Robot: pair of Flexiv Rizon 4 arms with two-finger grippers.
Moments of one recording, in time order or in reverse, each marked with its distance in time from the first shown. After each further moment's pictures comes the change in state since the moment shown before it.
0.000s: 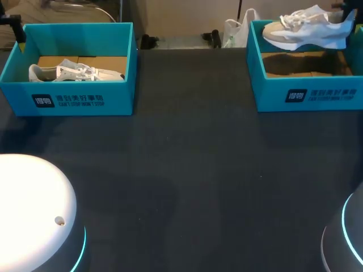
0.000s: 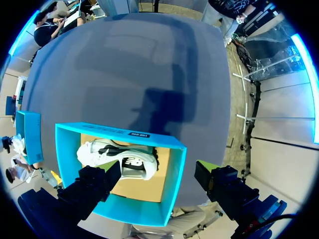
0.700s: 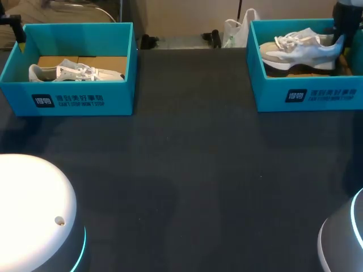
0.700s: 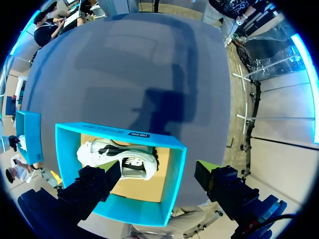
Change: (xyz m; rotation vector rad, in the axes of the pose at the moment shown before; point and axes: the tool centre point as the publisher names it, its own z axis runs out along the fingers) left arm 0.000 0.000 0.000 0.000 0.000 0.000; right arm 0.020 0.001 0.086 0.018 0.049 -0.015
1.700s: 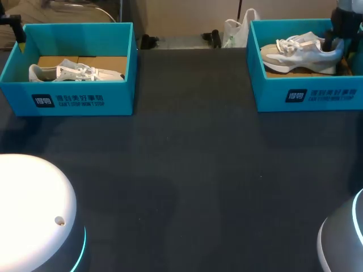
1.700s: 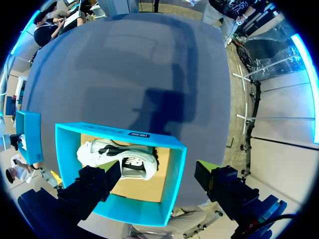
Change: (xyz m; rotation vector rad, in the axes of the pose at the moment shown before) left arm 0.000 0.000 0.000 0.000 0.000 0.000; right arm 0.010 -0.005 0.024 -0.010 0.055 -0.059
